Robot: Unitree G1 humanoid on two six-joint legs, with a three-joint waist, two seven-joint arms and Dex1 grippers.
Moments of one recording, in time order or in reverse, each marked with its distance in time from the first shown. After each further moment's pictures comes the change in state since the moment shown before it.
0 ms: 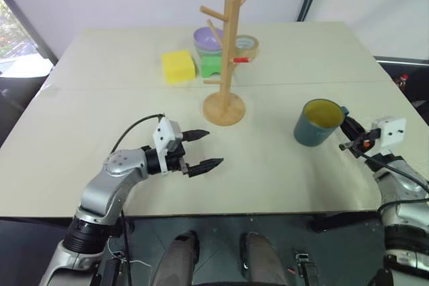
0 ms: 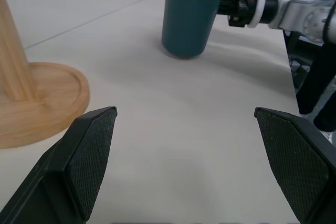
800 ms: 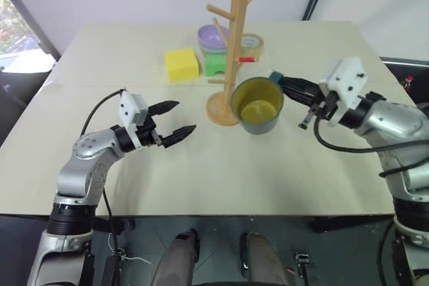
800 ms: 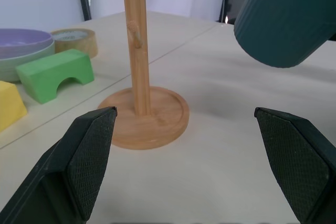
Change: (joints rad) left arm -0.094 0.053 0.180 0.137 -0.027 -0.086 -0.010; right arm -0.328 -0.203 0.319 -0.551 0.044 0.483 0.120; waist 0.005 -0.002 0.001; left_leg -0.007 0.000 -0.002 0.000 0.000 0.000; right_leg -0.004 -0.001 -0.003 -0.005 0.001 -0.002
